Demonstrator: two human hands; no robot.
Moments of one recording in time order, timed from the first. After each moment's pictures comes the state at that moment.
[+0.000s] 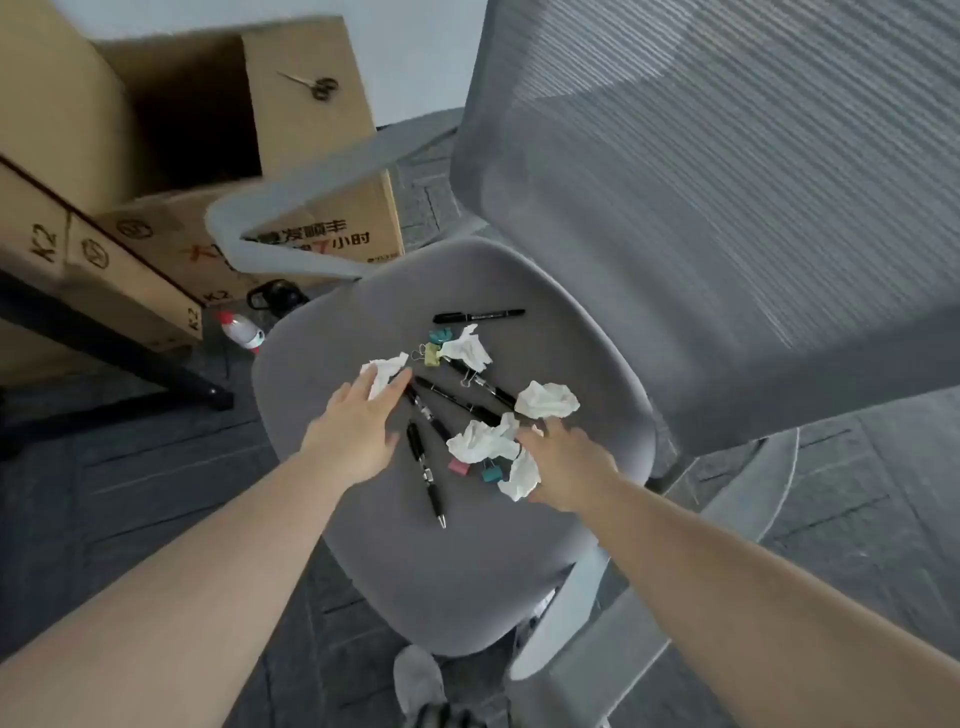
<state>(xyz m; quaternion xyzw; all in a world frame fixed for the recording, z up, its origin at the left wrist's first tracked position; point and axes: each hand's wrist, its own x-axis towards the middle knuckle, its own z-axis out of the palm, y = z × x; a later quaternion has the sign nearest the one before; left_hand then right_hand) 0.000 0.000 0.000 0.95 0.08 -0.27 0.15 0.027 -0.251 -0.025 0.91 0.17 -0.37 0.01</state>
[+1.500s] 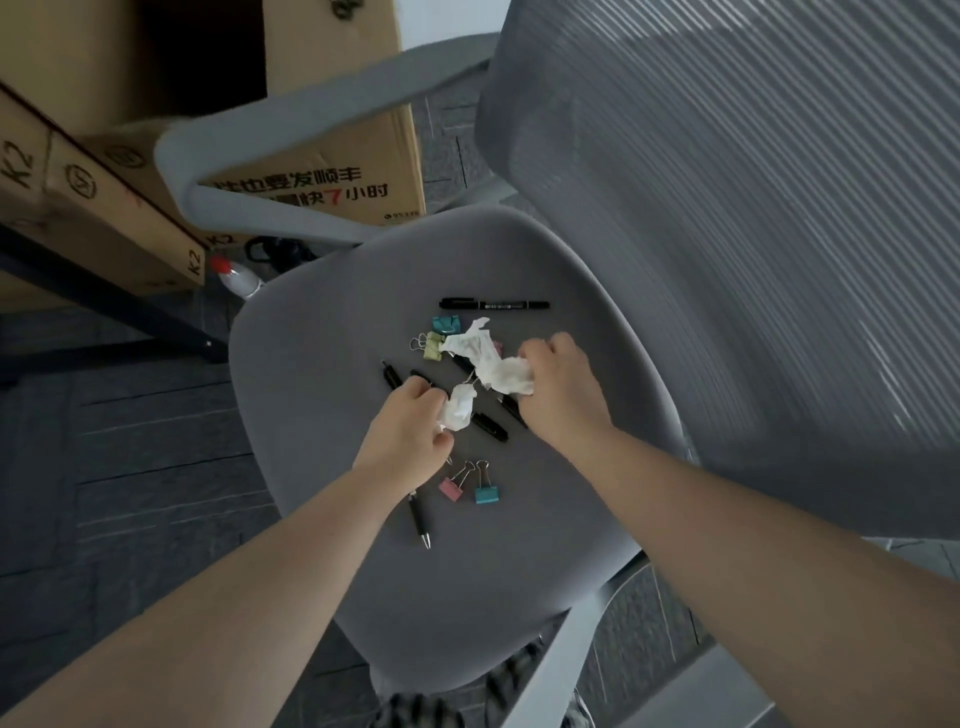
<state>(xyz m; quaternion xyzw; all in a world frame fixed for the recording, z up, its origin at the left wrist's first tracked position) 0.031 -0.062 -0.064 0.94 0.13 -0.16 0.27 0.114 -0.219 -0.044 0.95 0.15 -0.20 -0.19</state>
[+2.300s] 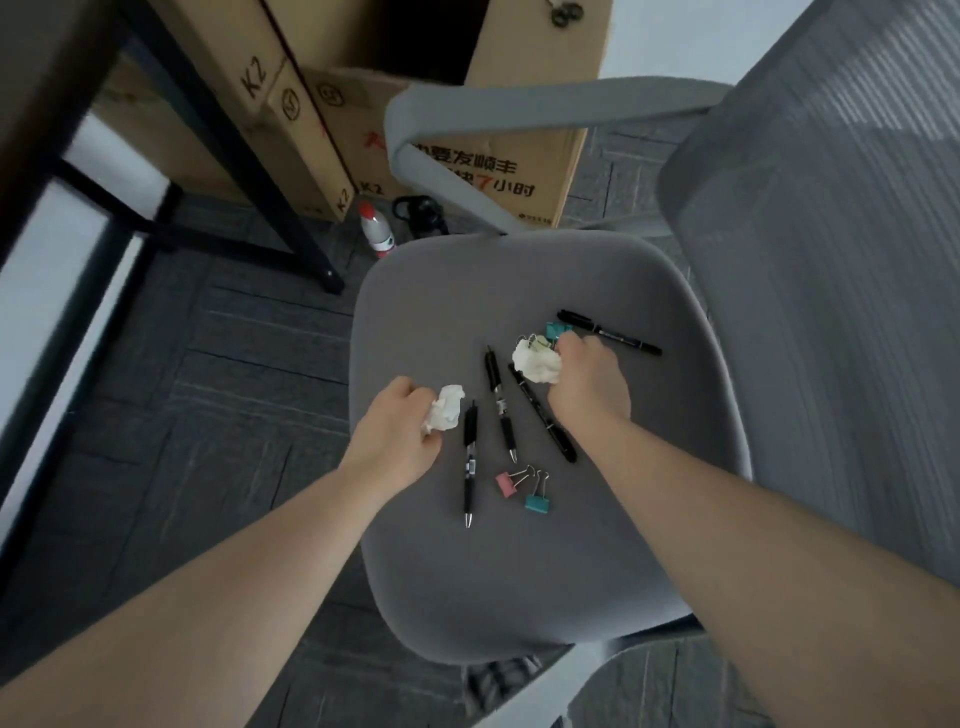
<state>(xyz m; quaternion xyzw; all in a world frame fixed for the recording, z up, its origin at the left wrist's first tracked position) -0.040 -0.018 -0.048 0.91 0.31 -0.11 0.26 0.127 -0.149 -0.051 0.93 0.26 -0.22 -0.12</state>
